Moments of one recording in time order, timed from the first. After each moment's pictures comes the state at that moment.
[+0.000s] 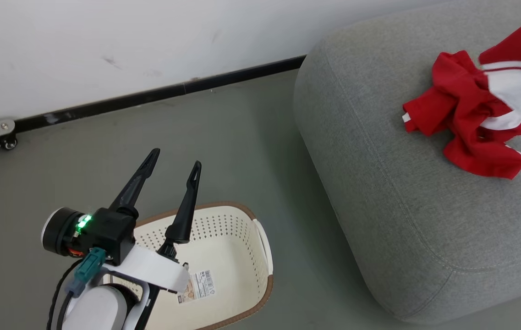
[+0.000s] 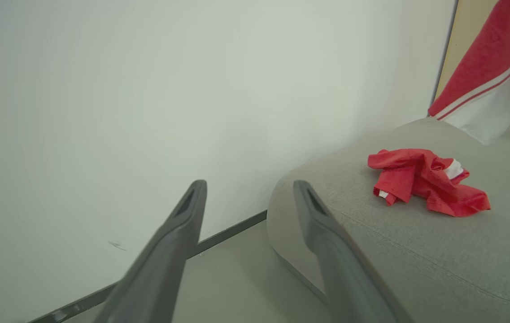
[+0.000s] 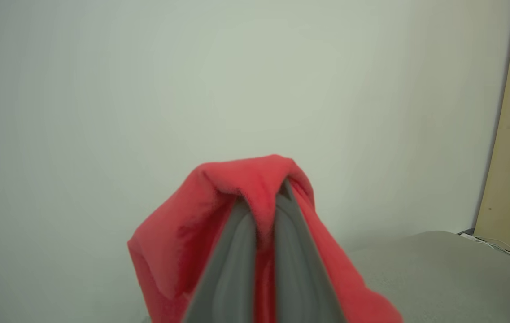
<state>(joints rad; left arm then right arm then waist) -0.27 0.25 -0.37 0.04 -0.25 0.07 -0.16 -0.71 -0.58 -0.19 0.34 0.48 0.12 0.09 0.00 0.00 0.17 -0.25</state>
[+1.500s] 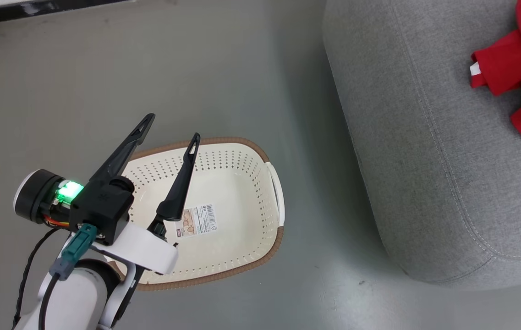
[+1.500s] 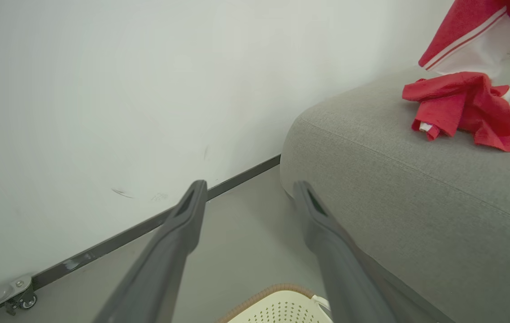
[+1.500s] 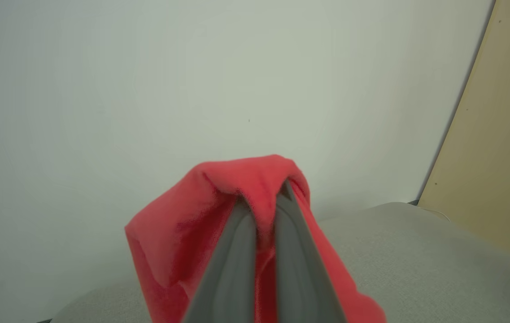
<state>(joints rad) -0.35 0.34 -0.38 -0.13 -0.20 0.06 0.02 -1.06 -0.59 -0.30 0.75 0.18 0.12 -0.04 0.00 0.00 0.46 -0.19</state>
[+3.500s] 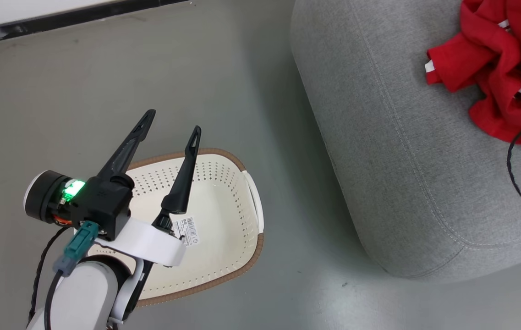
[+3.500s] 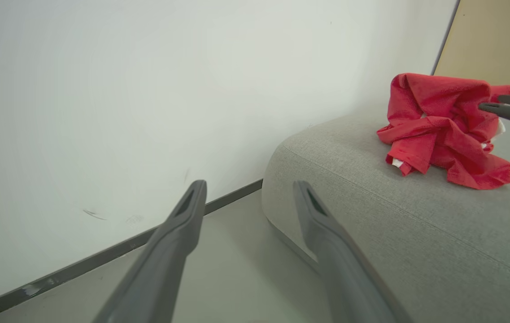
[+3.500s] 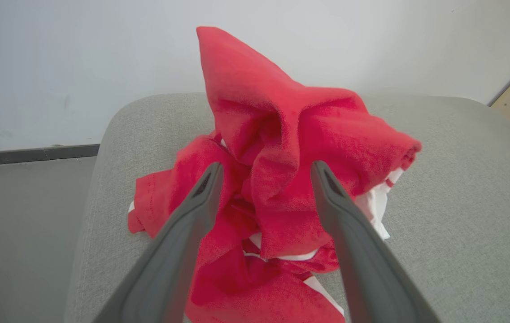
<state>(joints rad) -0.37 0.29 -0.37 -0.07 -0.22 0.08 -0.05 -0.81 -0.39 -0.02 0.98 0.19 0.12 -0.19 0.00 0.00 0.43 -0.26</state>
